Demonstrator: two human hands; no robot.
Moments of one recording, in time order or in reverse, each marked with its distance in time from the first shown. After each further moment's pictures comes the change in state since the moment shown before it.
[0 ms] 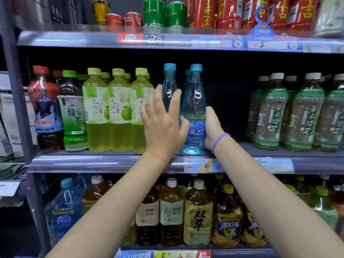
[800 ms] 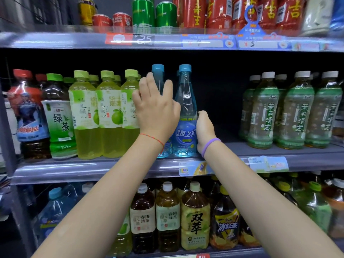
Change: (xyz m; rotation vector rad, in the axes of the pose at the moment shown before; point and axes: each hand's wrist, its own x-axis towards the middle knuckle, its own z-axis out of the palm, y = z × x) left_hand 0.046 -0.002 0.011 0.202 0.025 0.024; right_hand -0.005 0.005 0.008 -0.101 0.224 -0.011
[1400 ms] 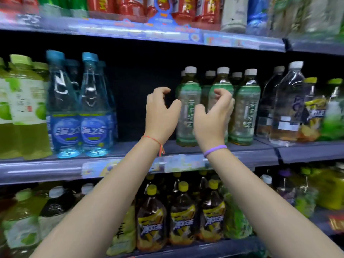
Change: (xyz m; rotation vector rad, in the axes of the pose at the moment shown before) left_hand -0.006 0.221 -0.001 -1.166 -0.371 -0.490; right_hand -0.008 -0.063 -0.206 -0.483 0.495 -0.933
